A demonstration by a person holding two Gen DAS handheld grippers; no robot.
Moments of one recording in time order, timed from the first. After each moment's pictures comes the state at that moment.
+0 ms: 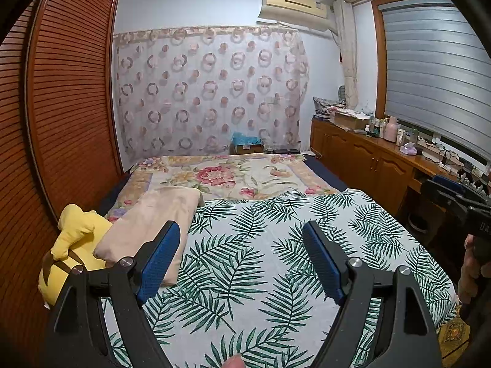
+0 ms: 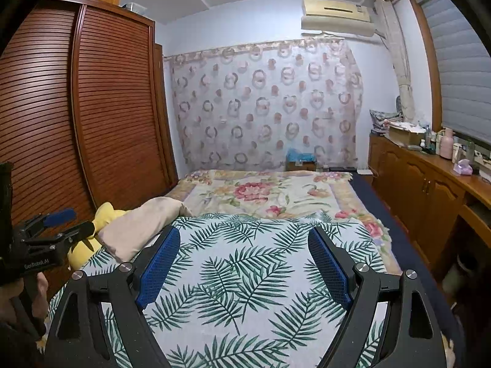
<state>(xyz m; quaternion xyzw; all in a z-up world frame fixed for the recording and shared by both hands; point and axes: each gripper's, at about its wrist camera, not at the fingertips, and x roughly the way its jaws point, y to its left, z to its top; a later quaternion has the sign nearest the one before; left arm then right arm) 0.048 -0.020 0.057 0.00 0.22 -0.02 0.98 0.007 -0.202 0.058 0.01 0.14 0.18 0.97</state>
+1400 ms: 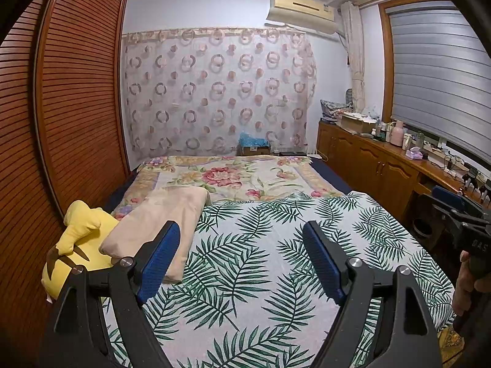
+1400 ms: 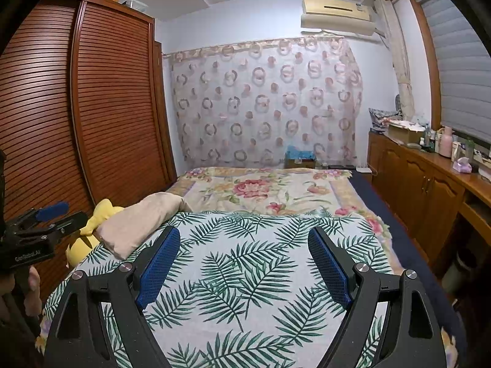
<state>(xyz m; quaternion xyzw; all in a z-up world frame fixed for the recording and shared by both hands) 0.047 -0.015 0.056 -0.01 0.22 0.00 0.98 0.018 -0.223 0.058 0.00 0.14 0.18 0.97</state>
